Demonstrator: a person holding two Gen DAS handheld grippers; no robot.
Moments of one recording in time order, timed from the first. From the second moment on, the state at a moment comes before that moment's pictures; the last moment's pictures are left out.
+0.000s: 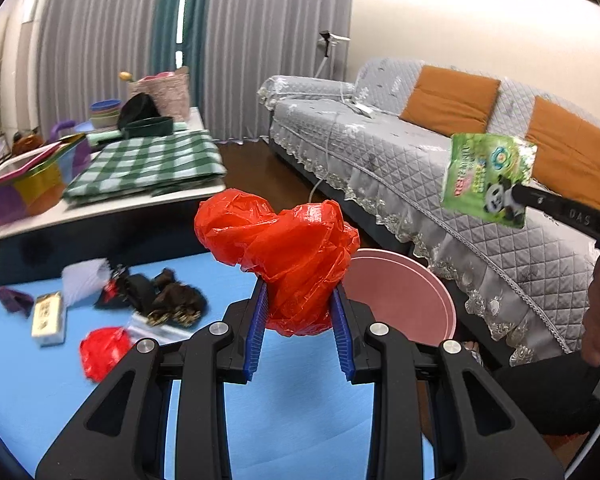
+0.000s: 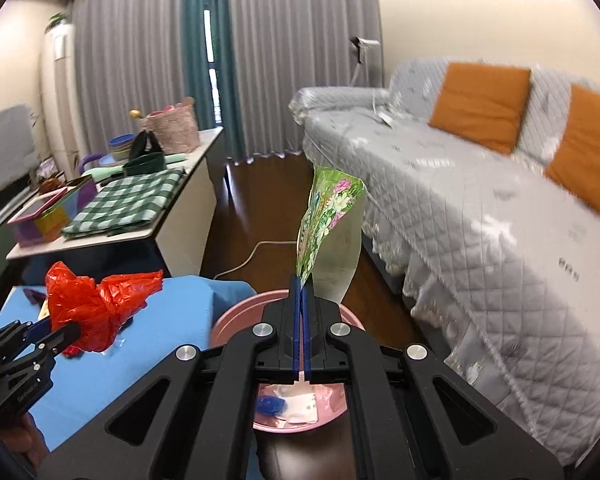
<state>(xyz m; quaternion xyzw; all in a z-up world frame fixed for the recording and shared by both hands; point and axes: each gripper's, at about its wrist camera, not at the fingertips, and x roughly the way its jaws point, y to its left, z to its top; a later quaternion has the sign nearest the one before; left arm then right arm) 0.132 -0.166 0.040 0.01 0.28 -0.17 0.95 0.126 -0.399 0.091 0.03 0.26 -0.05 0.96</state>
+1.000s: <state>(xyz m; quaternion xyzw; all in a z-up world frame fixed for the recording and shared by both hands) 0.197 -0.249 0.011 0.03 0.29 -0.23 0.93 0.156 -0.409 0.055 0.04 0.30 -0.06 0.95</state>
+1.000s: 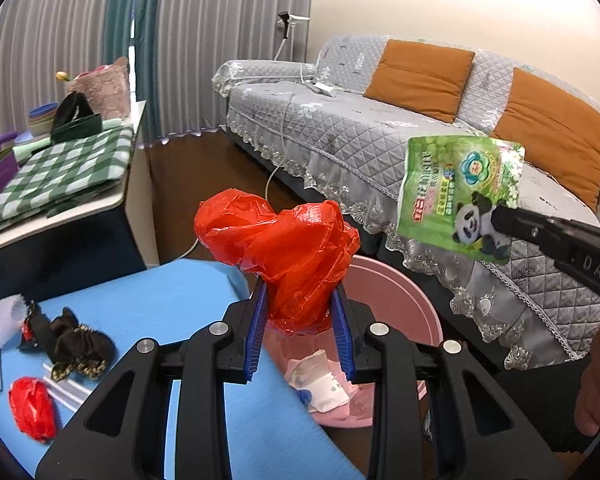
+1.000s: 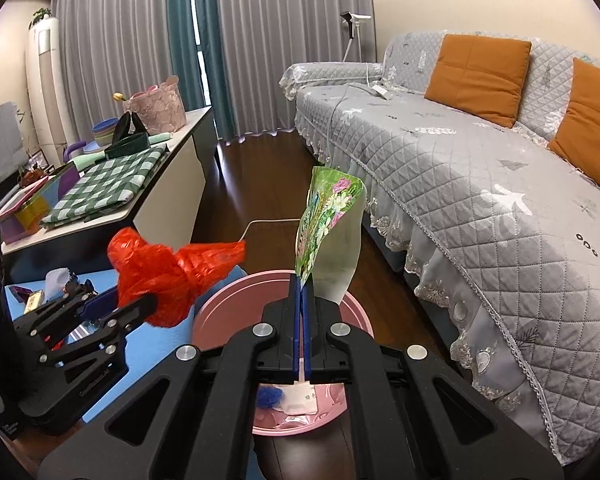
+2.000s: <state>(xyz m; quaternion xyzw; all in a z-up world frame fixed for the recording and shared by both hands) 0.157 -0.175 0.045 0.00 0.29 -0.18 0.94 0.148 -0.363 0.089 0.09 0.28 -0.01 0.95</state>
